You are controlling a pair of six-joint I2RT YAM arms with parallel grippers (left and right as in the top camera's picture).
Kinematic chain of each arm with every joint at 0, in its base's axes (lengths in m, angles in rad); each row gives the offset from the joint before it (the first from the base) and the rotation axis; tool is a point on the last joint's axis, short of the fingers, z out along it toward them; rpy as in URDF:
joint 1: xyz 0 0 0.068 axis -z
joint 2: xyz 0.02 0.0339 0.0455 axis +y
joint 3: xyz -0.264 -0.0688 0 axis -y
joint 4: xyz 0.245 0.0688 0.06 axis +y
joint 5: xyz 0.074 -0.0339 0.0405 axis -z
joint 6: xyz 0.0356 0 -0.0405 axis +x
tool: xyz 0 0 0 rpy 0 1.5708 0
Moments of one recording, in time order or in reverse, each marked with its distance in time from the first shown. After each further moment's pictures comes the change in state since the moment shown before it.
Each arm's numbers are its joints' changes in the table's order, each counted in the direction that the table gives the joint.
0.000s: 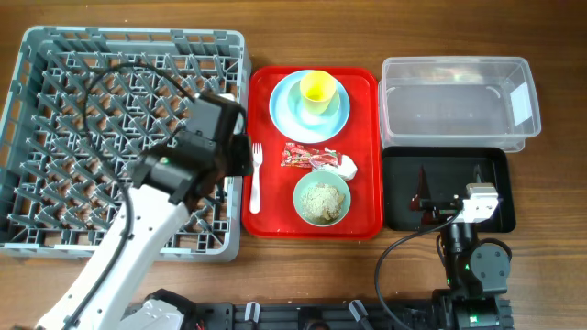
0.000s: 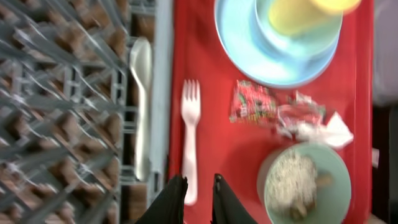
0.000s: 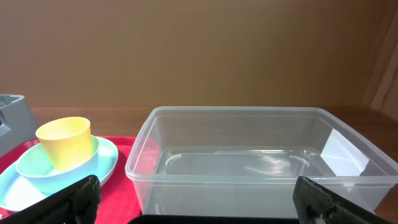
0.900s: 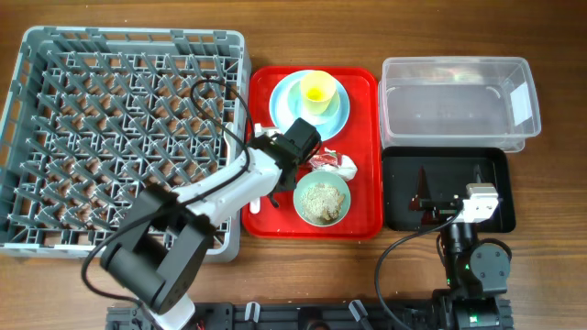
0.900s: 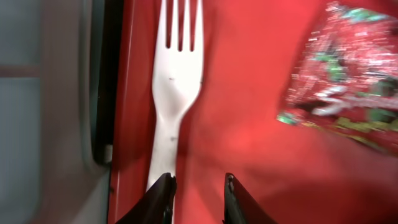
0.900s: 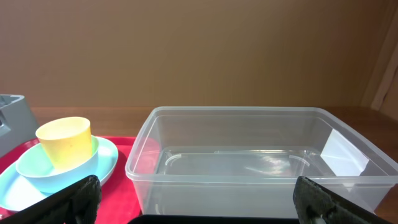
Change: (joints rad) left arm 0.239 0.528 -0.024 -0.140 -0.254 -0.309; right arm 0.000 0.000 0.000 0.000 0.000 0.000
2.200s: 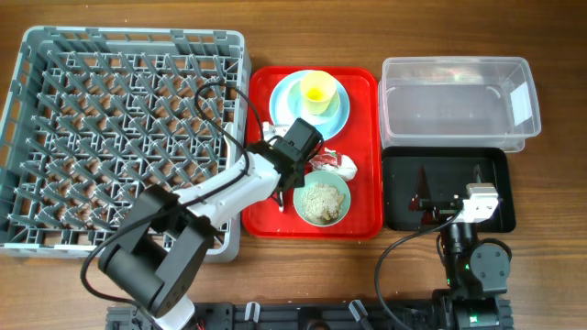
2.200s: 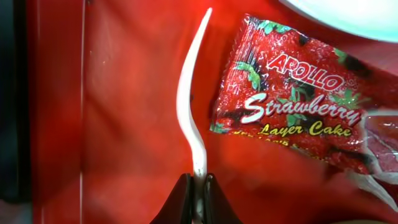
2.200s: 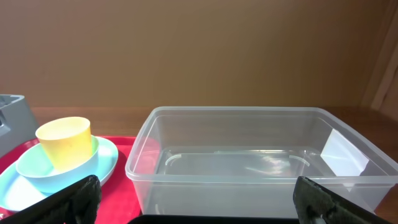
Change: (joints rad) left arm 0.003 -0.013 -0.046 -0.168 0.106 0.044; right arm 0.000 0.000 0.000 0.000 0.000 0.000
